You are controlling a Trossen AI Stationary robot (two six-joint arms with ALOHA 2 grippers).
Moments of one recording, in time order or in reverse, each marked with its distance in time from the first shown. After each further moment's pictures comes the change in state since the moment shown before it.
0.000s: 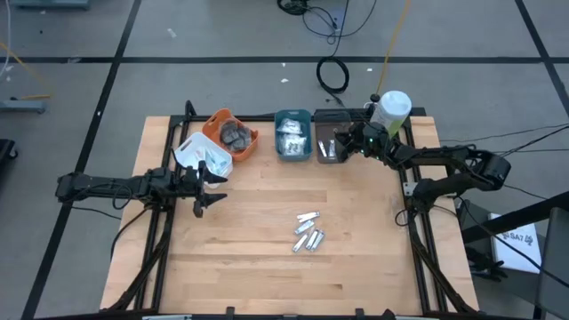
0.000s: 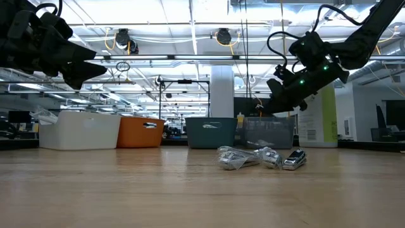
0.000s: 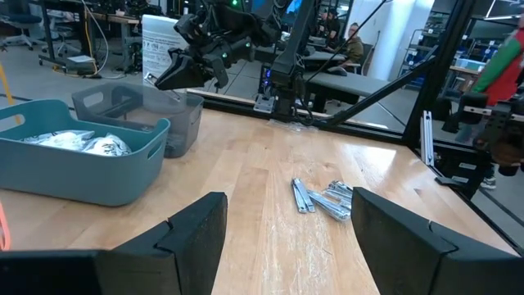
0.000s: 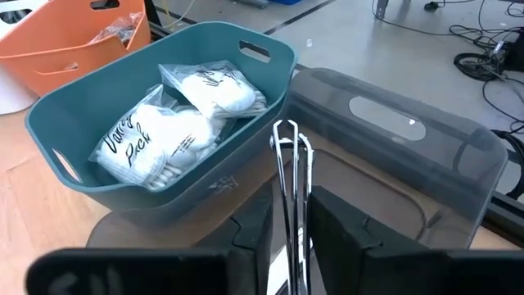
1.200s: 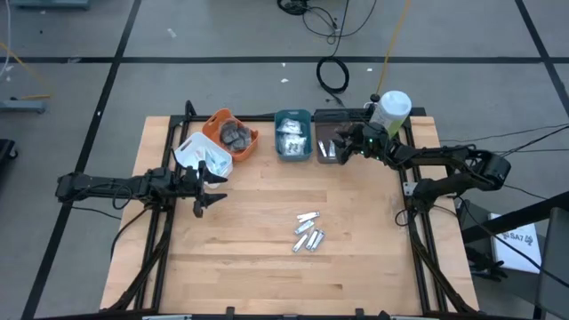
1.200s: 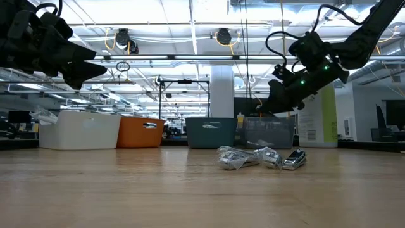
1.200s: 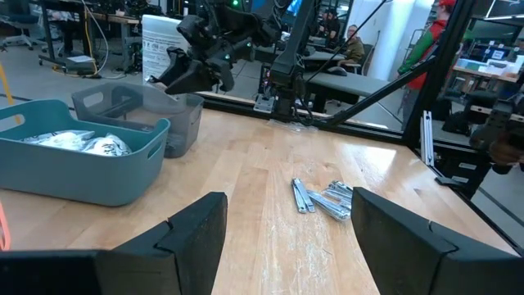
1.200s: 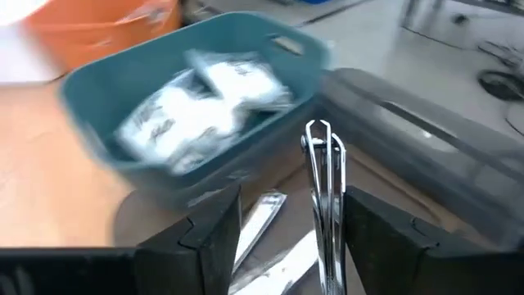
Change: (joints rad) left arm 0.000 0.000 0.000 0.000 0.000 0.000; right arm 0.009 0.000 0.000 -0.005 -0.055 -0.080
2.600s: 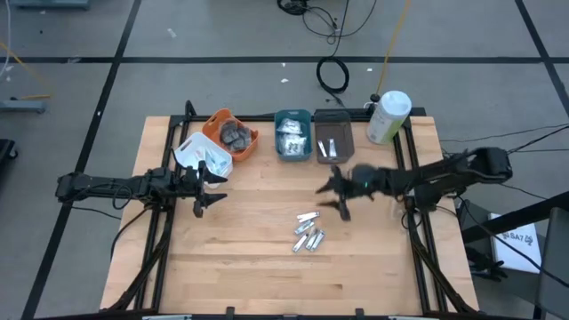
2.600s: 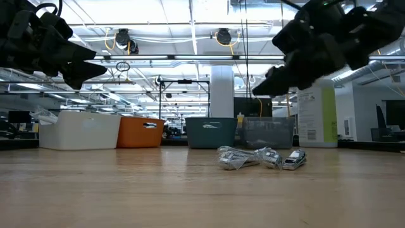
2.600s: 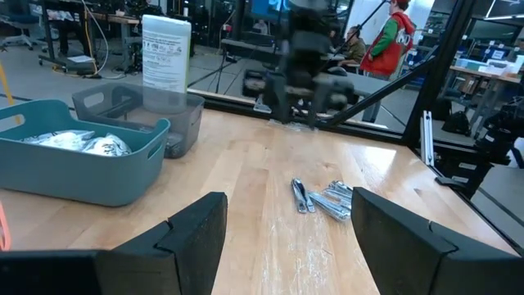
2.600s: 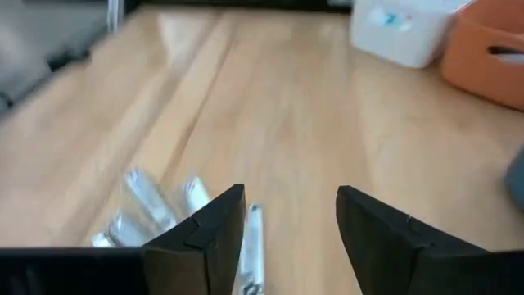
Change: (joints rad) left arm 0.000 0.000 0.000 0.000 0.000 0.000; right arm 0.603 -0.016 0.000 0.014 -0.174 -0.110
